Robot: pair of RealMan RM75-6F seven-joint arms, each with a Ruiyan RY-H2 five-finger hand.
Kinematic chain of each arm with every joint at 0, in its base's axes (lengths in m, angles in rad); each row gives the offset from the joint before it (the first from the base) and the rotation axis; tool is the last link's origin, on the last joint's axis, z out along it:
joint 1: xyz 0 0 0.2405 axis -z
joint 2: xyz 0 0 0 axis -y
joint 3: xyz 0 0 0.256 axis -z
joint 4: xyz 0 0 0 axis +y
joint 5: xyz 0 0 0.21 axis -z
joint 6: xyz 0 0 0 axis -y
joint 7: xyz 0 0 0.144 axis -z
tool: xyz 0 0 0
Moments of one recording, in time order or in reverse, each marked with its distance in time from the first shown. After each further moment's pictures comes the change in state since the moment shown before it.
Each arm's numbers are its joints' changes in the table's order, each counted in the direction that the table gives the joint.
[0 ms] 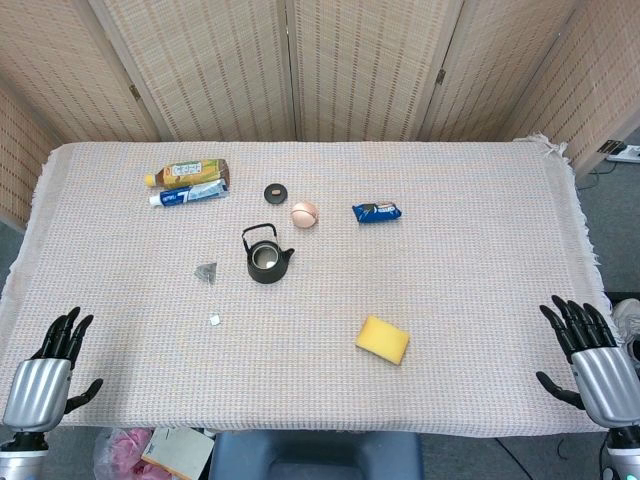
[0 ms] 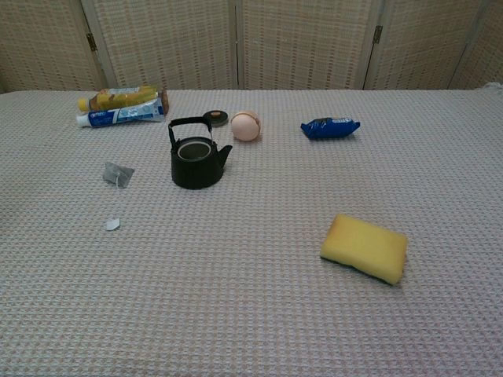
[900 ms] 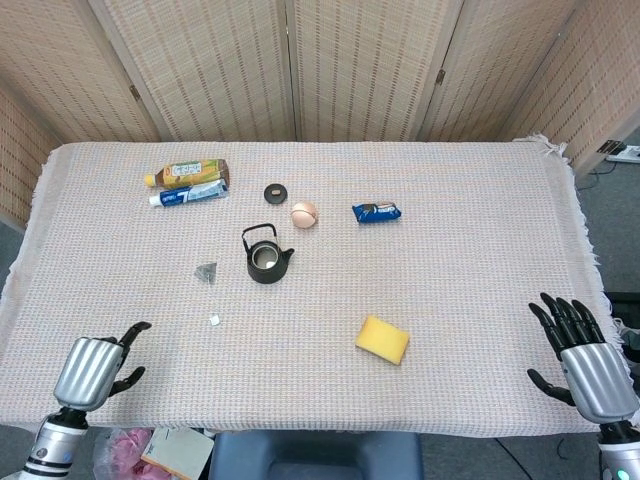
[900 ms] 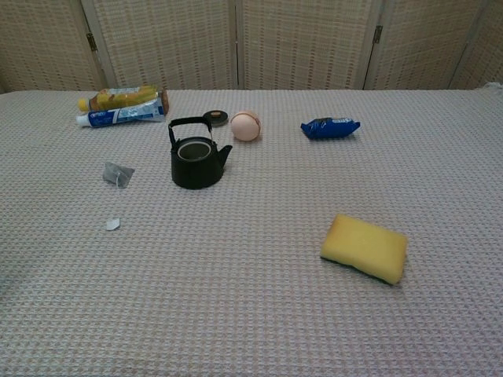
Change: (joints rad) left arm 0.129 0.043 0.038 -0.004 -0.079 0.167 -0.016; right arm -0.019 0.000 -0.006 -0.020 0.010 0.016 0.012
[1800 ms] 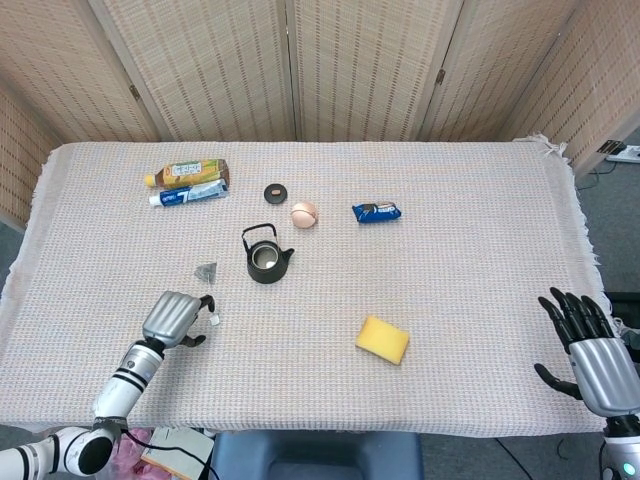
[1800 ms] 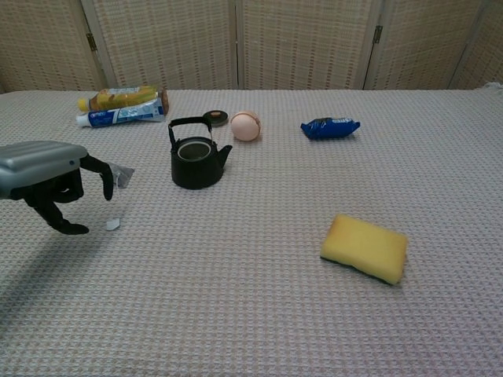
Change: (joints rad) left arm 0.370 0.170 0.142 0.129 0.446 0.491 -0.124; right arm -0.012 -0.014 -0.012 -0.002 -0.045 0.031 -0.014
